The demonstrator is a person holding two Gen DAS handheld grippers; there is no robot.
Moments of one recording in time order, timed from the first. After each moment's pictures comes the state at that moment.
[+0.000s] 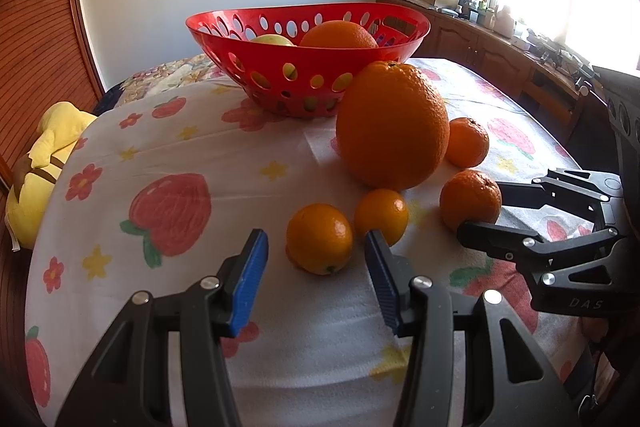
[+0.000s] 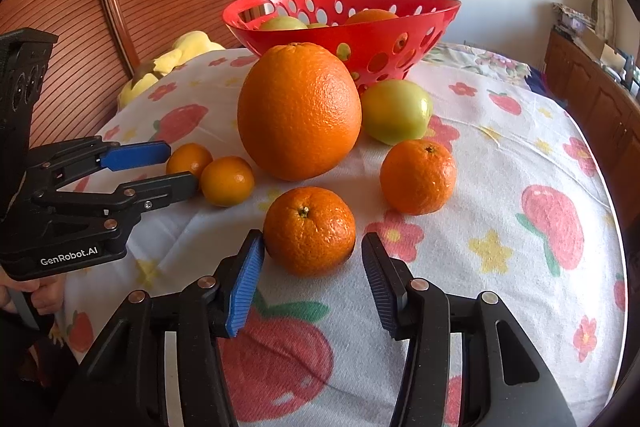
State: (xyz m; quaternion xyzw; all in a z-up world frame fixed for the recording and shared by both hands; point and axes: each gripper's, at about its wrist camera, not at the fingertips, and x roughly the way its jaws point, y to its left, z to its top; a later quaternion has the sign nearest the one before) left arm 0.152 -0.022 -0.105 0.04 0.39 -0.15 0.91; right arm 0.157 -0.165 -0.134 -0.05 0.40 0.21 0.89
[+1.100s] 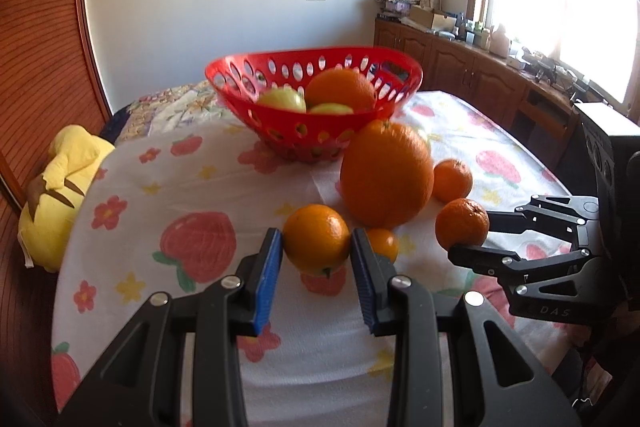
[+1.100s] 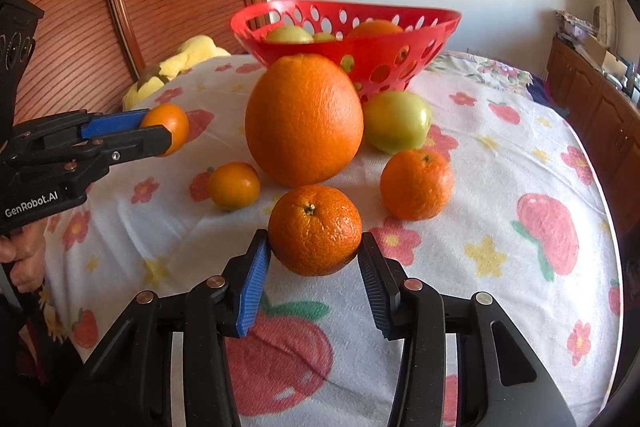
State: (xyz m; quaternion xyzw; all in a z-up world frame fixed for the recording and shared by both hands) left arm 0.138 -0.012 -0.062 0.04 0.35 -0.15 0.92; right arm 0.153 -0.166 -0.124 -0.05 0.38 0.22 0.90
